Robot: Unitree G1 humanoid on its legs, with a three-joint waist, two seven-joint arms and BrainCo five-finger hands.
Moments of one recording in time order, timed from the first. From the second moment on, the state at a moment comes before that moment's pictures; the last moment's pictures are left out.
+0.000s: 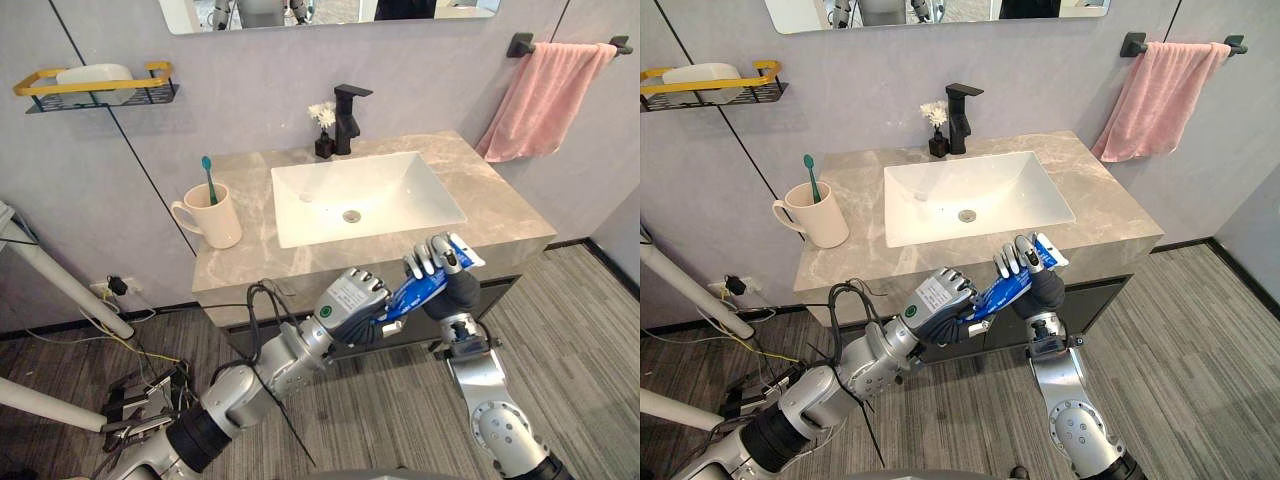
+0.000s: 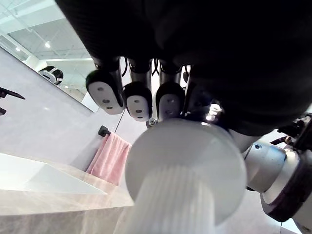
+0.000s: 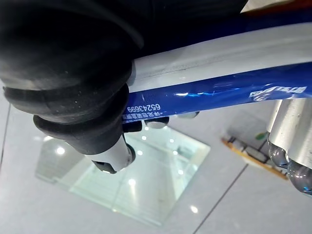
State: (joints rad) left arm -0.22 0.42 -0.67 -0.19 0.78 -0.23 0.26; right arm 0.05 -0.37 0.41 -0.38 1.36 -0.32 0.03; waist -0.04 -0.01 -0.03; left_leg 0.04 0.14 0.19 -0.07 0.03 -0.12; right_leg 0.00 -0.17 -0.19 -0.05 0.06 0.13
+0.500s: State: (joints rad) left arm -0.16 0.33 -0.47 -0.23 0.78 -0.21 0.28; right arm 0.03 -0.26 0.30 -0.35 1.23 -0.30 0.02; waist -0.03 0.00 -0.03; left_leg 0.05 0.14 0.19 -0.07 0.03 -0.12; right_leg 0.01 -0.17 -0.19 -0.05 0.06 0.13
